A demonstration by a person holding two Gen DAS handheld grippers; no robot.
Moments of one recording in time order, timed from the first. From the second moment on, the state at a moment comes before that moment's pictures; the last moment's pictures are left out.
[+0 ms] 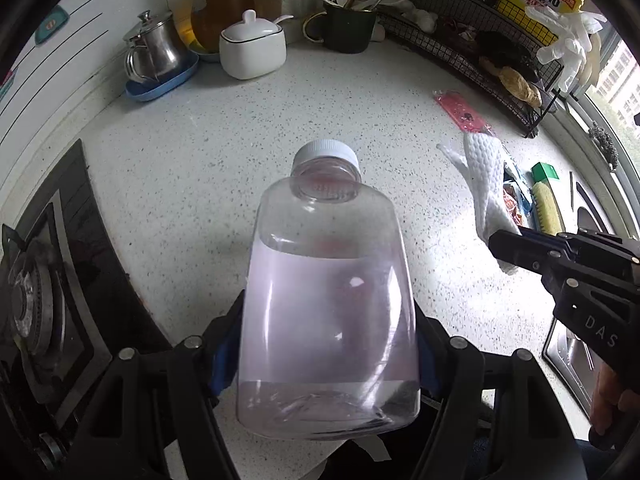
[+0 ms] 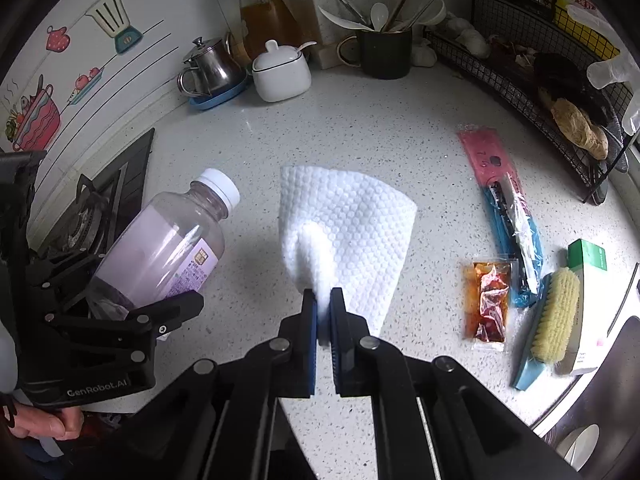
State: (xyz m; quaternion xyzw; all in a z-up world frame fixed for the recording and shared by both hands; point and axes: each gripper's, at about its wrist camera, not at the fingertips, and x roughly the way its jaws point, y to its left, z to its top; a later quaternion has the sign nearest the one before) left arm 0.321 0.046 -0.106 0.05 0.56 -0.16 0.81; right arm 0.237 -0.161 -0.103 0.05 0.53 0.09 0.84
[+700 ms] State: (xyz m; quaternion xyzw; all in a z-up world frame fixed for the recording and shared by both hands) left arm 0.144 0.131 -0.110 0.05 0.55 -0.19 0.81; right arm 0.080 -0.070 -0.099 0.06 0.54 0.07 0.84
